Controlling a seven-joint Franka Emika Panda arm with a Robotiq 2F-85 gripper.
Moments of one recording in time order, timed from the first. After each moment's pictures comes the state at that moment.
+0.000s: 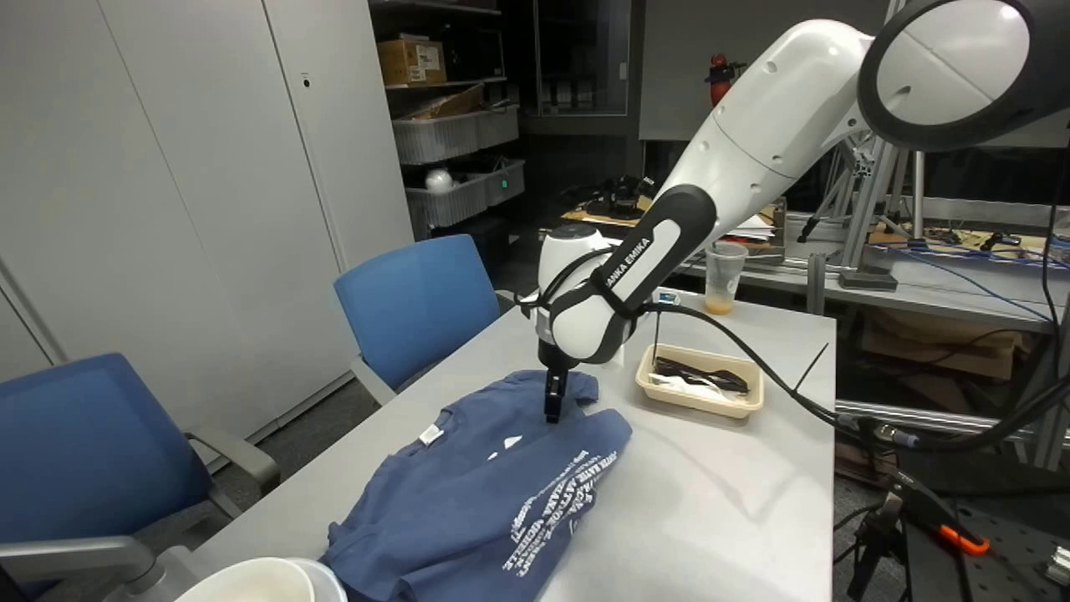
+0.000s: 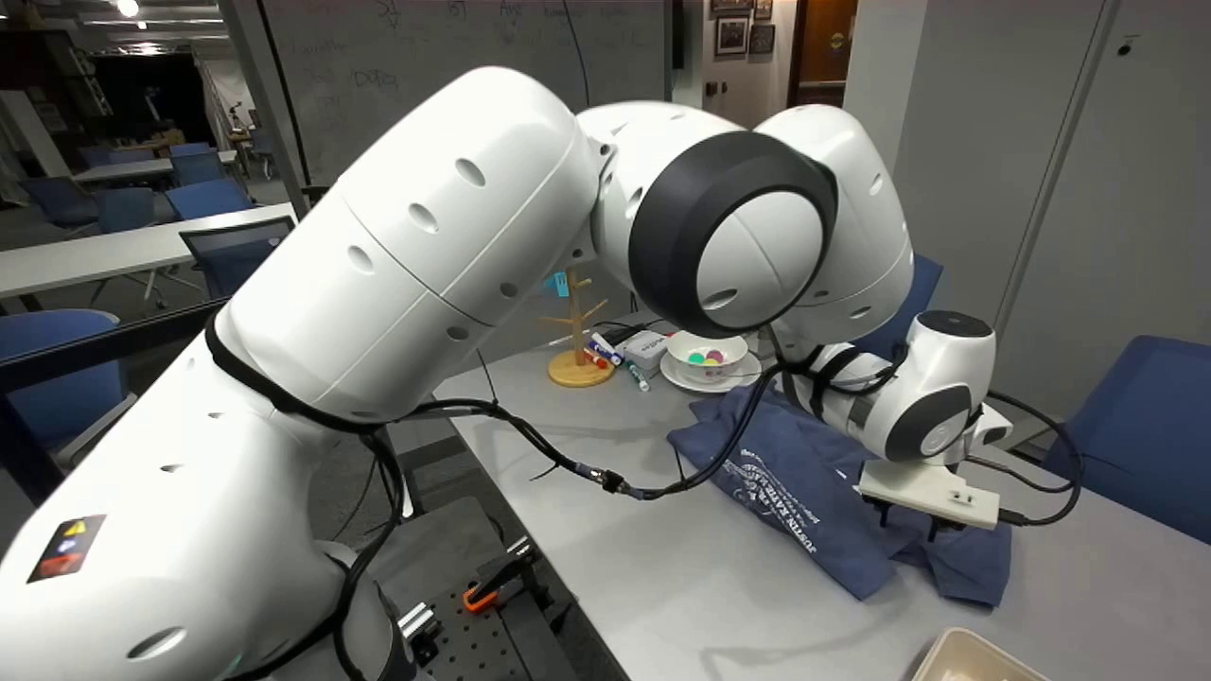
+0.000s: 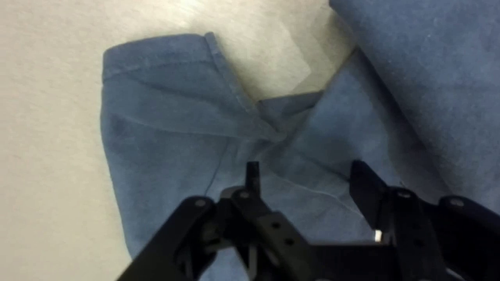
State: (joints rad) arm -0.27 0.92 0.11 -1.62 -0.19 2.68 -0.47
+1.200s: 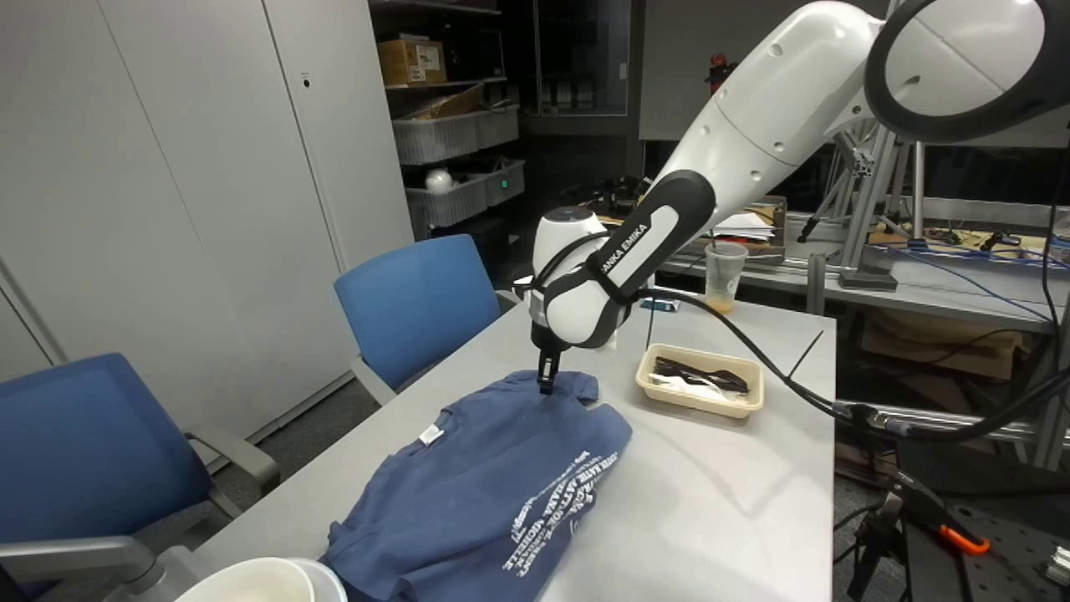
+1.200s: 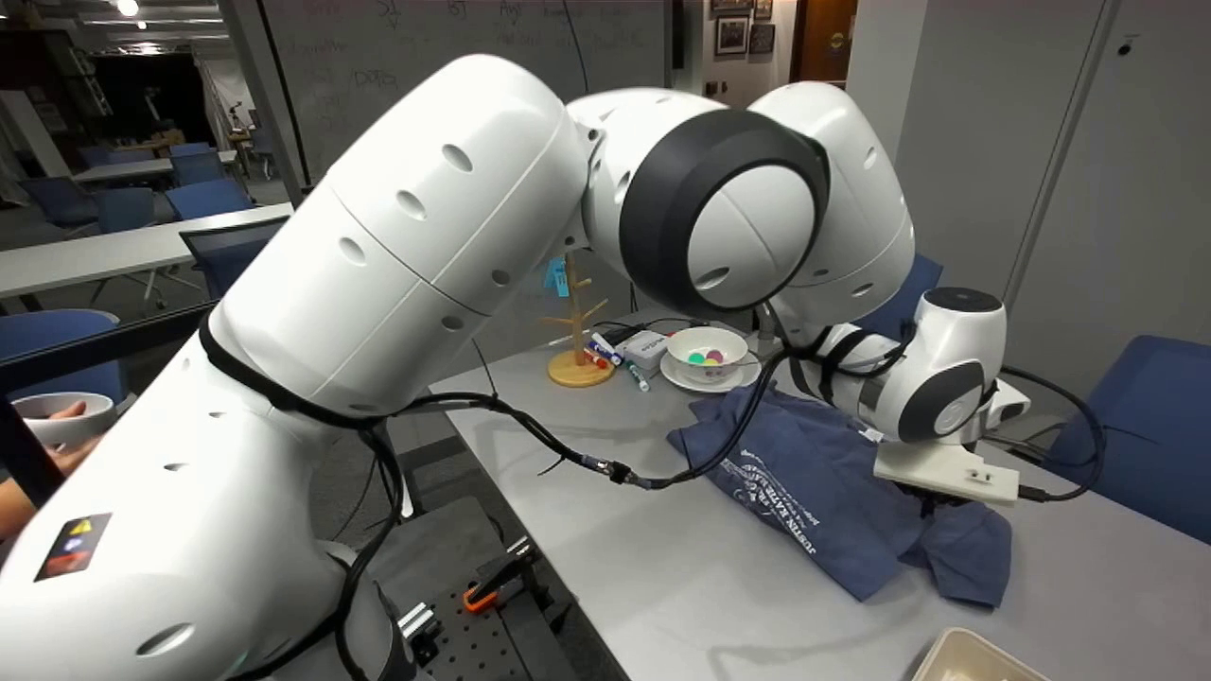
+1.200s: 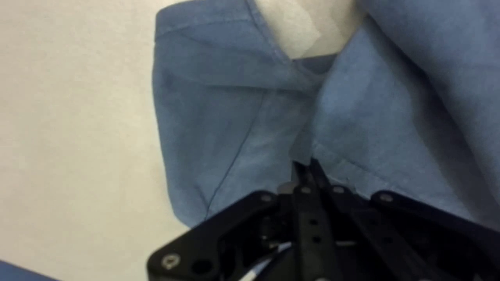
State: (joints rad) arm -0.25 0.89 0.08 -1.59 -0.19 2.68 -0.46
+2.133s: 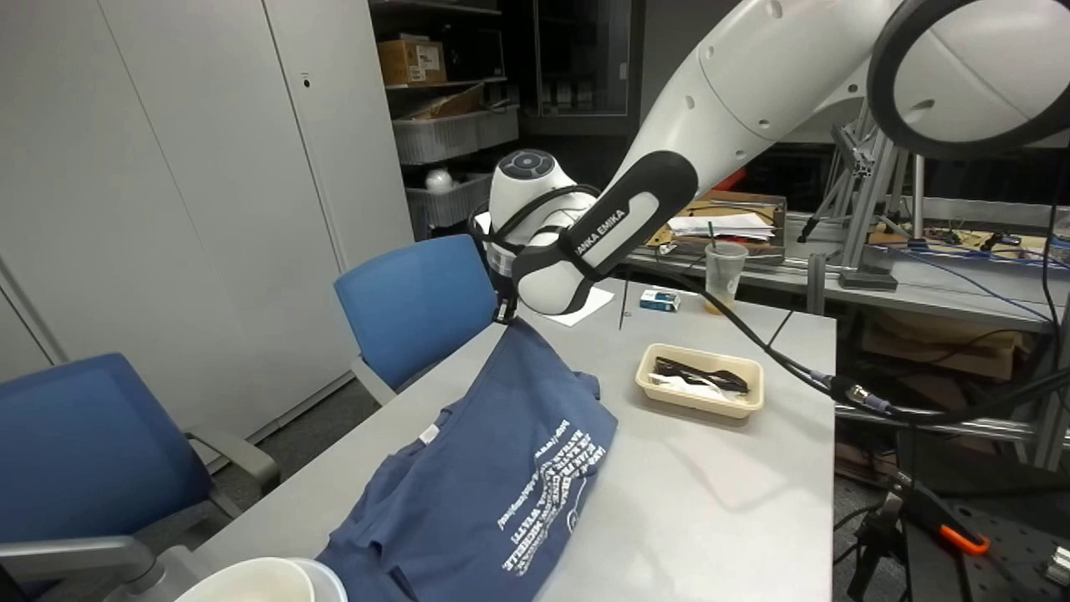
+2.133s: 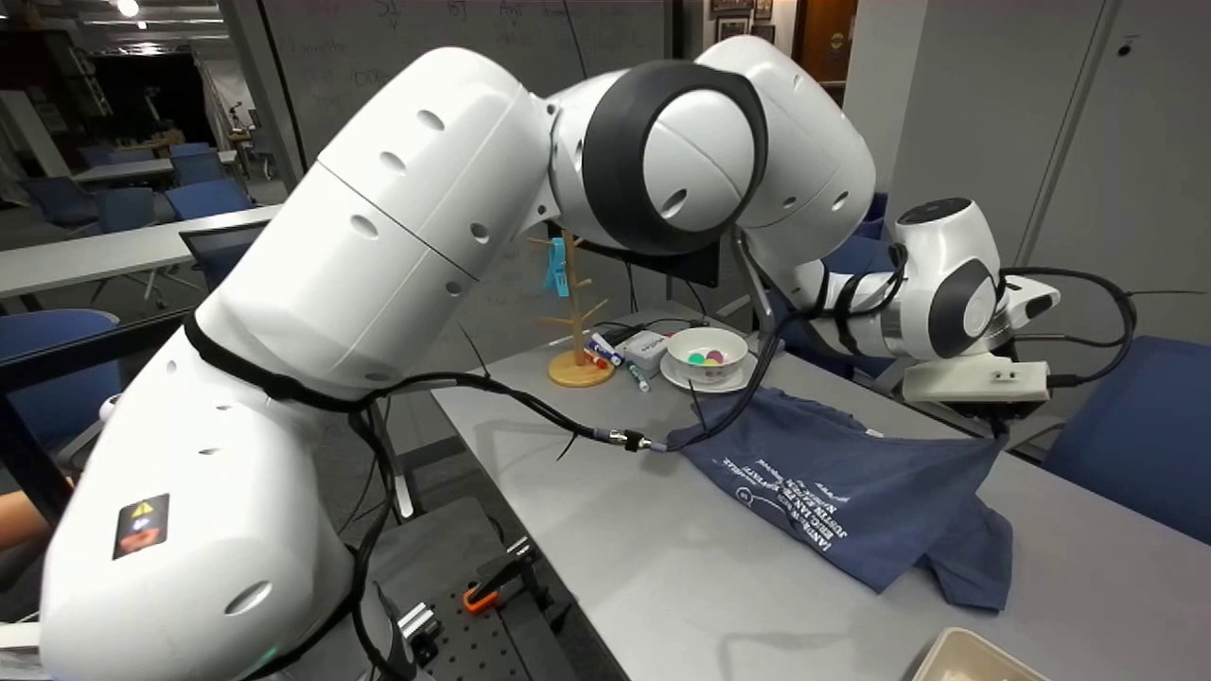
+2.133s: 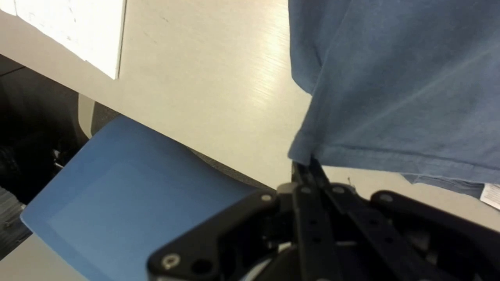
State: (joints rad) arm -0.01 0.87 -0.17 -1.43 -0.31 2.73 -0.18
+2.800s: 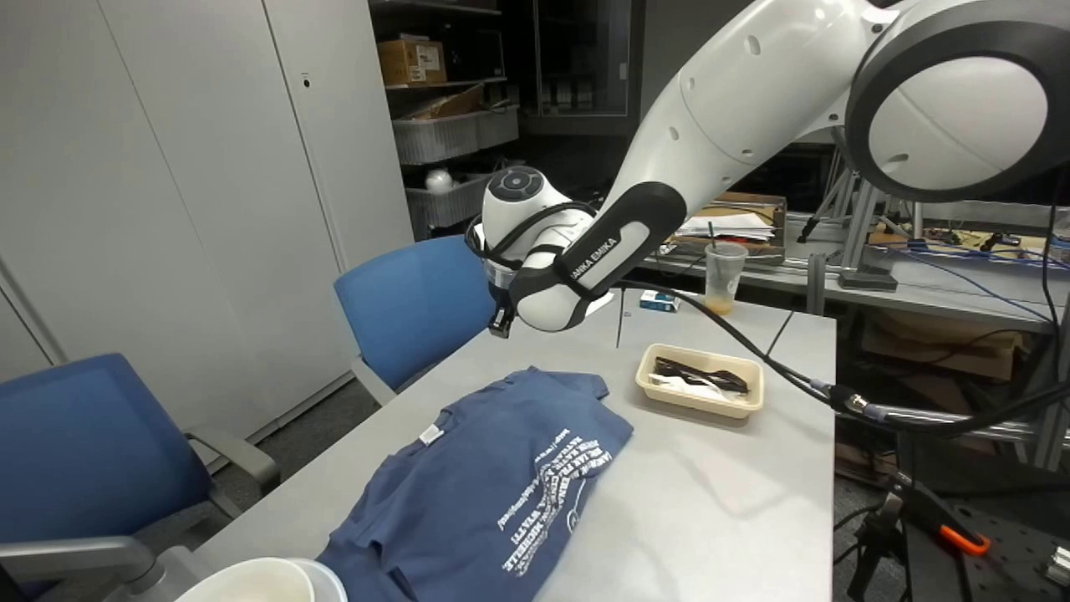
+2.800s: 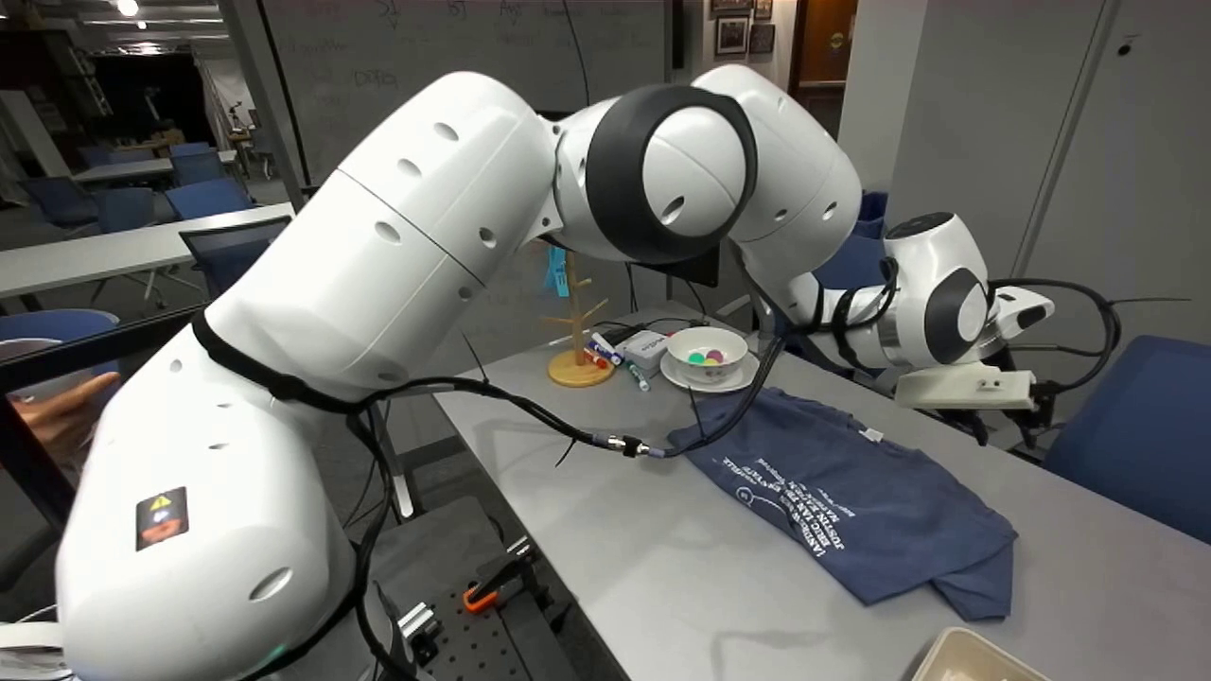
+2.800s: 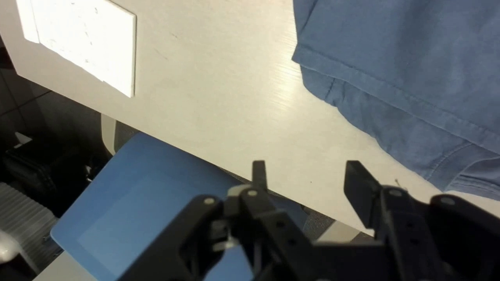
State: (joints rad) arm 0.06 0.92 -0.26 -1.40 -0.32 2.72 -0.04
